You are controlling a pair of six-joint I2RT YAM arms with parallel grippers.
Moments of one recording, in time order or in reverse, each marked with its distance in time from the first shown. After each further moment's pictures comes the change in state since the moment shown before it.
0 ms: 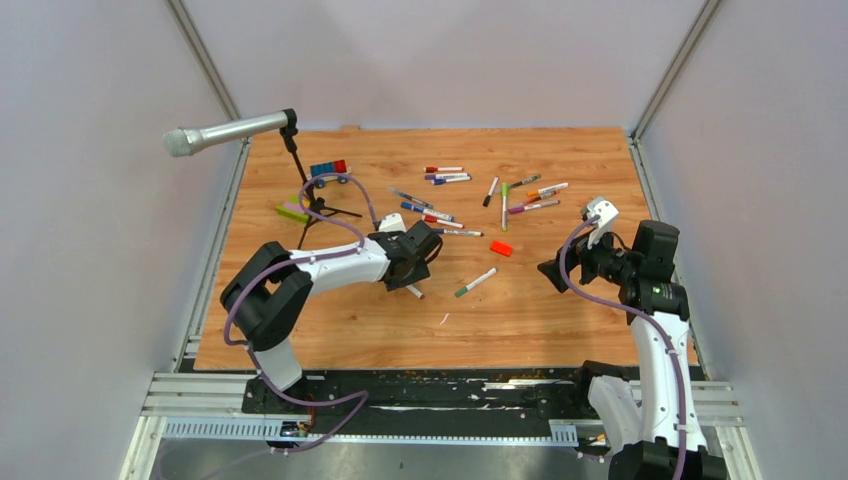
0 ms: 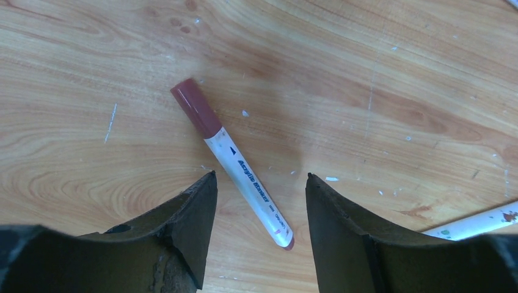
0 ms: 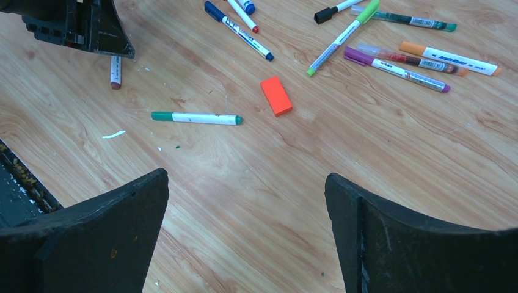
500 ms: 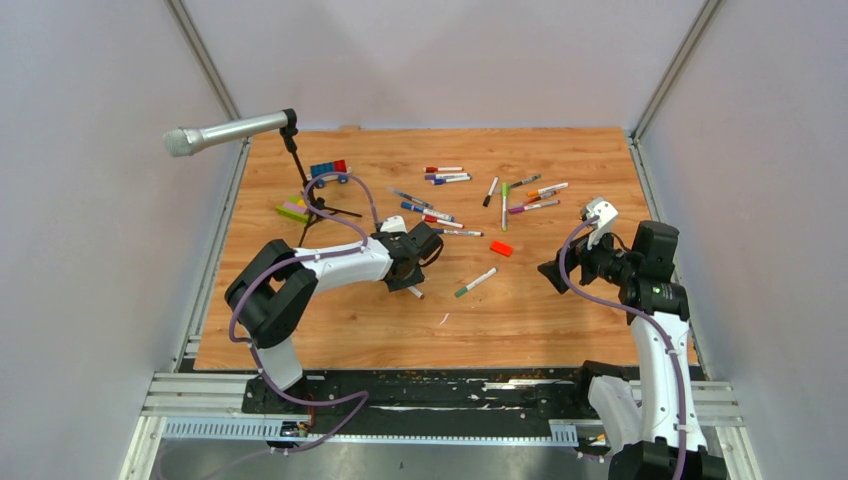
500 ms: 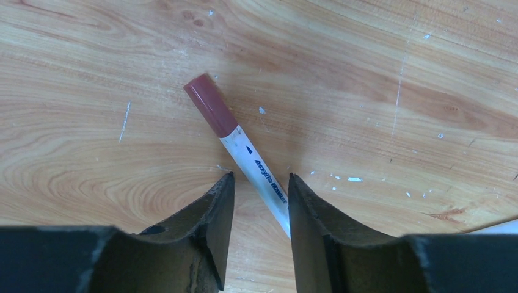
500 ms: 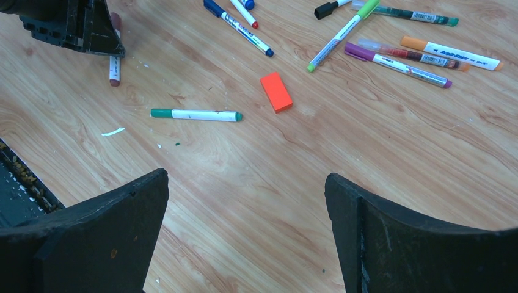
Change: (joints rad) left arm -0.001 0.037 0.020 -0.050 0.001 0.031; right arm 0.000 0.000 0.000 -0.014 0.007 -0.006
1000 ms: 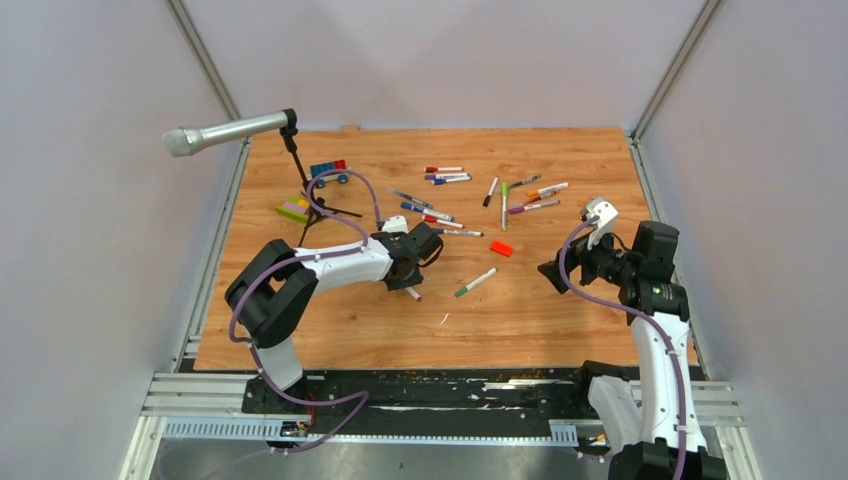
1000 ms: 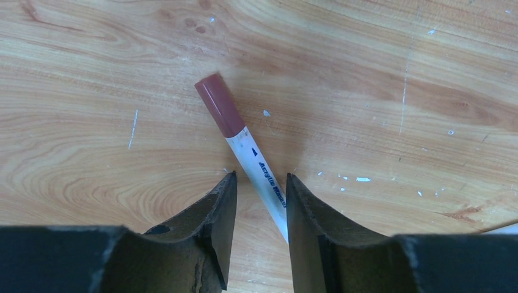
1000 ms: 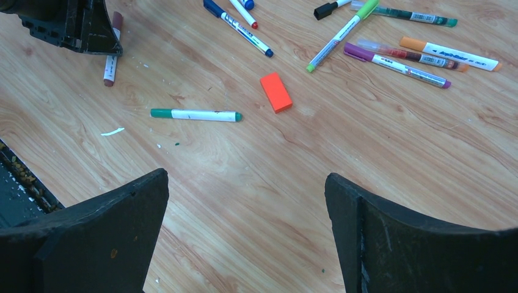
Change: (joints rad) left arm 0.000 0.000 0.000 0.000 -0.009 0.057; right arm 0.000 -0.002 0.000 -0.001 0.001 -0.002
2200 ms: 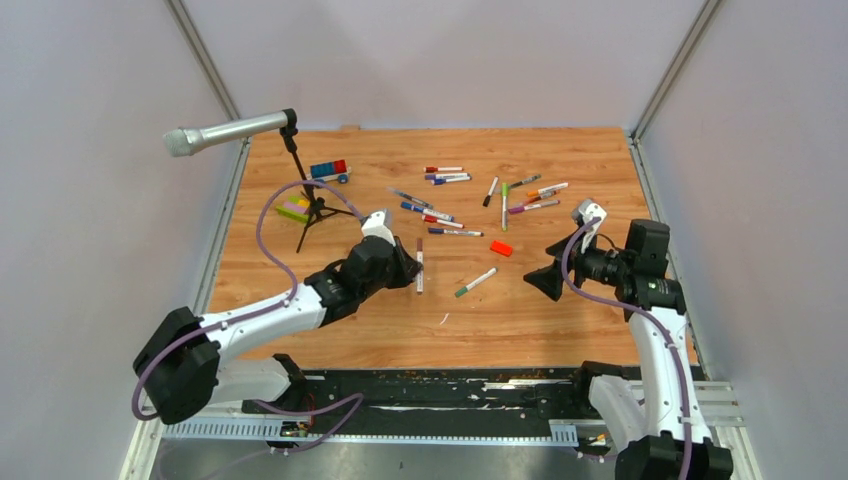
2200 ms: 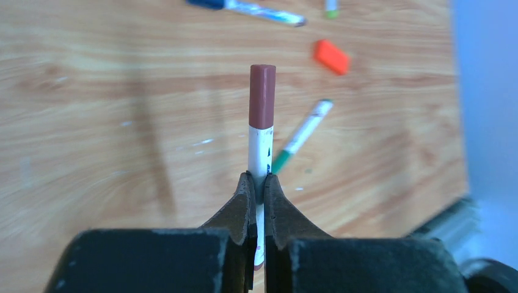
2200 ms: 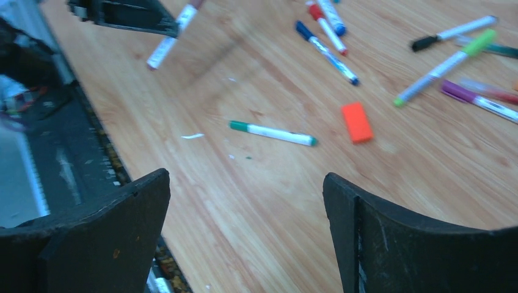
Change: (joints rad) left arm -0.005 -0.511 -0.377 0.492 0.167 0.206; right arm 0.037 0.022 0.000 -0.017 -0.185 0.019
